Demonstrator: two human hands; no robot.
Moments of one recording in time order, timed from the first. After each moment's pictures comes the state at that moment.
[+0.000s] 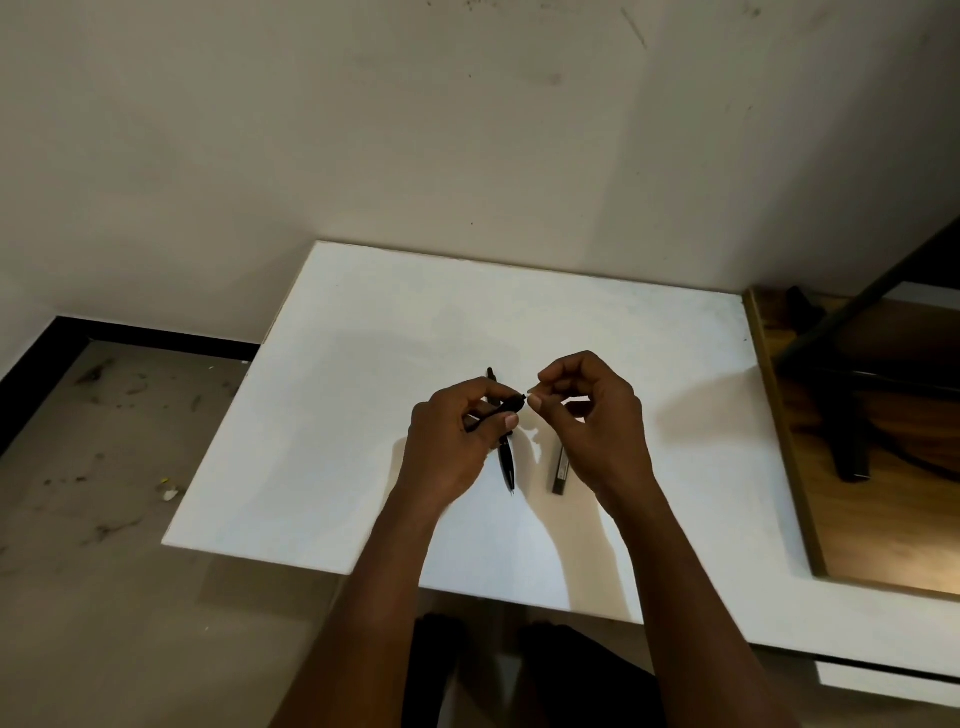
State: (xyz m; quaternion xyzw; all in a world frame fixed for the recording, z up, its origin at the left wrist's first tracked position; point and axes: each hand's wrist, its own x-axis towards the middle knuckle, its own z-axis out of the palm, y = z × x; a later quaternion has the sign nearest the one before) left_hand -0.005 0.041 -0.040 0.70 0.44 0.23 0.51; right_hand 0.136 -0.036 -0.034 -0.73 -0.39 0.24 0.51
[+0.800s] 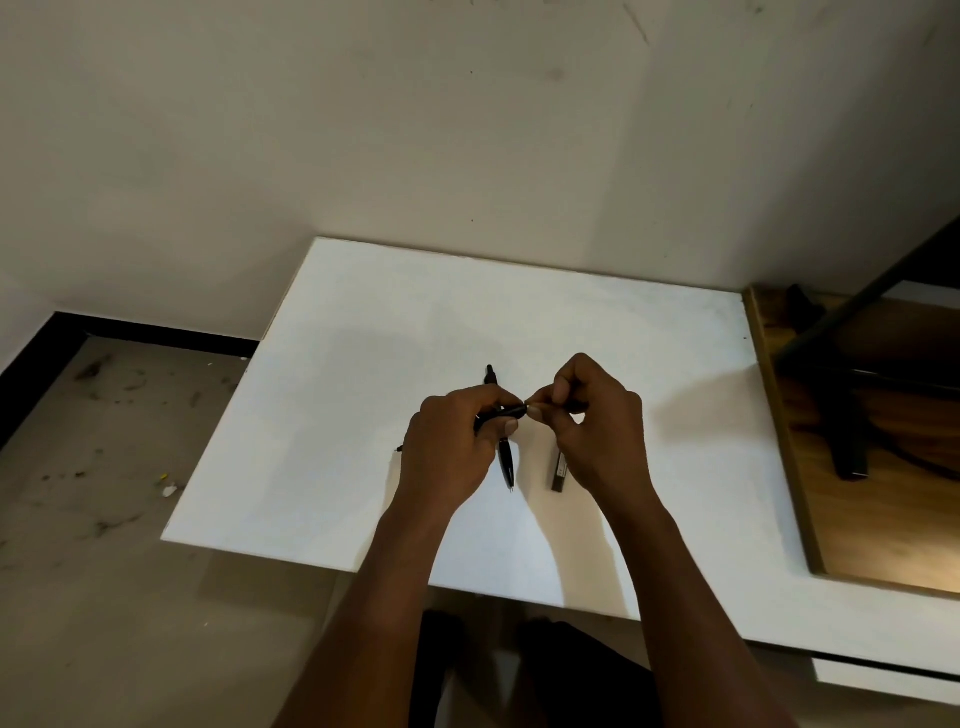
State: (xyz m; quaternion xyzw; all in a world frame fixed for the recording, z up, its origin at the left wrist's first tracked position) left_hand -0.004 0.038 -0.046 0.79 0.44 0.21 0.37; right_hand 0.133 -0.040 -0.036 -0.74 -0.44 0.18 0.48
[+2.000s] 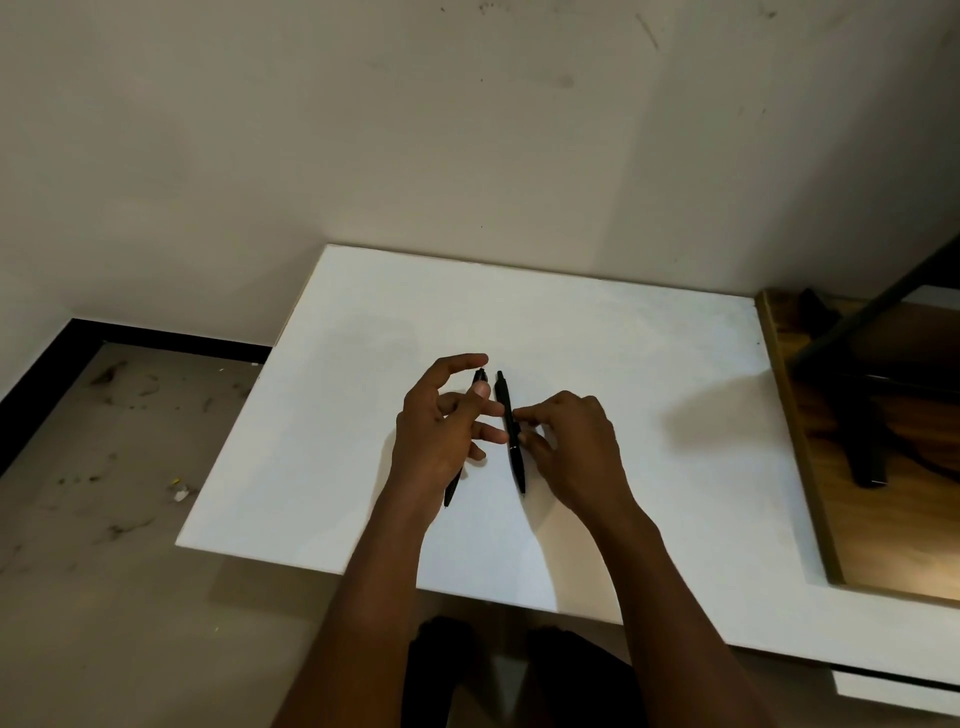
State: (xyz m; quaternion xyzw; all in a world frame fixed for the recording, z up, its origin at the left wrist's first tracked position) left_hand -0.016 0.047 -0.032 0.54 0.46 0.30 0.64; right_hand 0.121 -0.026 -0.061 -0.81 -0.52 0.17 0.21
